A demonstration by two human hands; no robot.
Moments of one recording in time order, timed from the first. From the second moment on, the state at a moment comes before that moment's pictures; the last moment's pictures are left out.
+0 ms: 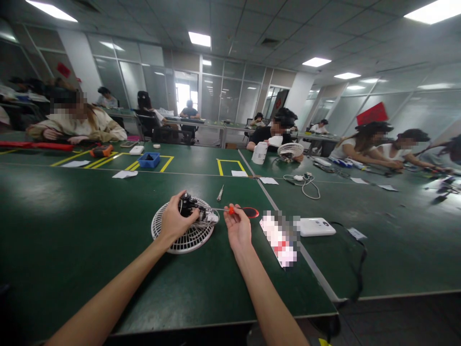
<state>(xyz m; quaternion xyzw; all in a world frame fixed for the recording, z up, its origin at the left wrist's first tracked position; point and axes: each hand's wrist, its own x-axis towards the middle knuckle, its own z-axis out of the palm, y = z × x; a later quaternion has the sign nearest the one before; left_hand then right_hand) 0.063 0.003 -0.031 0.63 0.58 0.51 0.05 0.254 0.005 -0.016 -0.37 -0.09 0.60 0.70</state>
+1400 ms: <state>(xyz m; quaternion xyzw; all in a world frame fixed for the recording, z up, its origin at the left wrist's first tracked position) 0.064 0.000 -0.028 0.63 0.59 0.51 0.06 0.256 0.007 -0.015 -0.34 -0.09 0.61 0.71</state>
